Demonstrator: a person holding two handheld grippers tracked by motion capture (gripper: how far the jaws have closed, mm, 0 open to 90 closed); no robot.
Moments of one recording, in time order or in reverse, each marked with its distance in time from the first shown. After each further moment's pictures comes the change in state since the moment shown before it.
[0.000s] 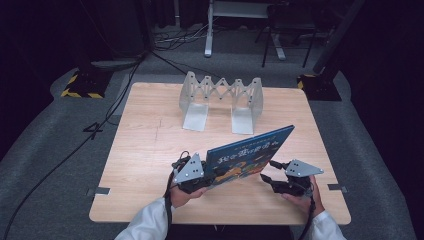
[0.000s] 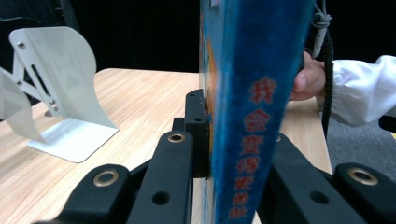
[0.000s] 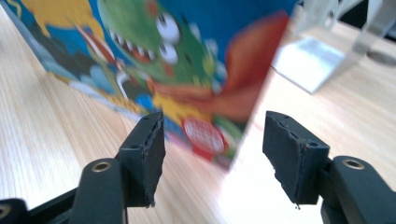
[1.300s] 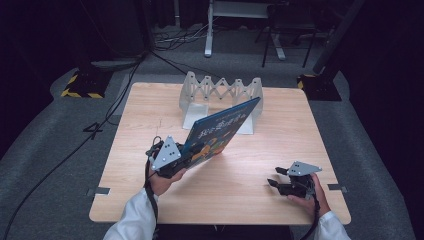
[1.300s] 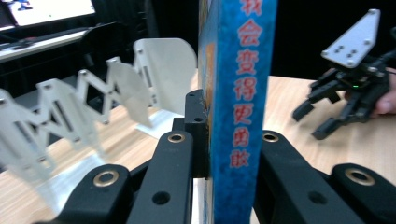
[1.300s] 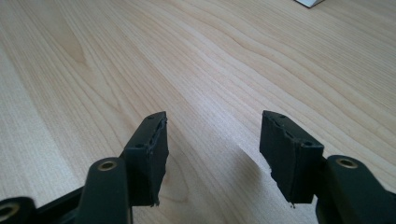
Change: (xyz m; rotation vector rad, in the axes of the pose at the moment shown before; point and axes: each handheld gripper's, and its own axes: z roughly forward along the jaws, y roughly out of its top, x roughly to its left) left arm 0.036 0.020 -0.052 0.015 0.291 0.008; right arm -0.019 -0.032 0.005 0.185 -0.001 0.051
